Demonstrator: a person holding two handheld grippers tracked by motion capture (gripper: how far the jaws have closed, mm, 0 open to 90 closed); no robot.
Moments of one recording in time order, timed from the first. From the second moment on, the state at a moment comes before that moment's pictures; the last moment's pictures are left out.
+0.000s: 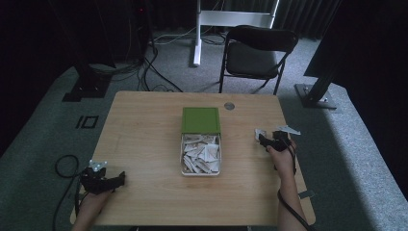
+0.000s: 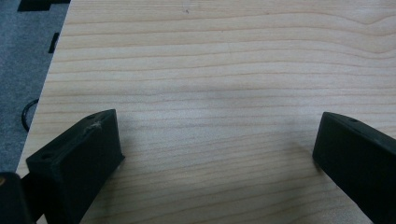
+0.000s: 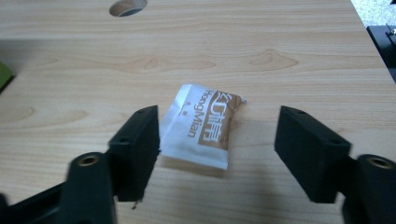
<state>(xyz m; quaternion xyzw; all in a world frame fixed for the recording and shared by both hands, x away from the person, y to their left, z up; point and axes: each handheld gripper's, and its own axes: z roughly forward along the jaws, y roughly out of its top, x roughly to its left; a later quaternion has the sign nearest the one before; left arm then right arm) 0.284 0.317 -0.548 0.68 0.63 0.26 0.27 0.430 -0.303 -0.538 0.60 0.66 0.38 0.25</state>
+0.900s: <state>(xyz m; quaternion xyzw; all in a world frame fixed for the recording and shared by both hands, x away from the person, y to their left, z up) 0.284 0.317 -0.548 0.68 0.63 0.26 0.27 0.388 -0.302 -0.544 0.58 0.68 0.39 0.24</state>
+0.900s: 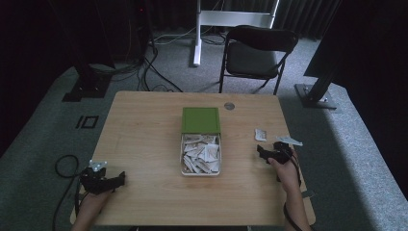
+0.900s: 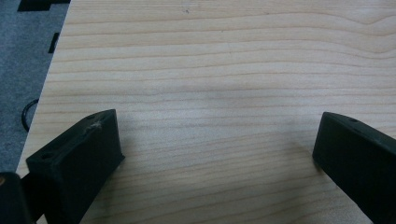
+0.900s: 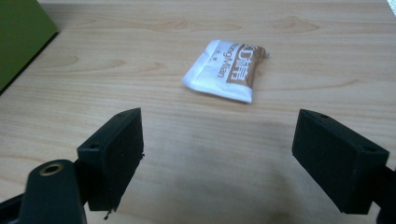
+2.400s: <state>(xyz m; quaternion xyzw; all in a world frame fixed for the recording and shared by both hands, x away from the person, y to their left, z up) 0.284 0.317 -0.548 0.68 0.63 0.26 0.27 0.305 -0.300 -0.546 0.51 0.74 0.37 0.23</state>
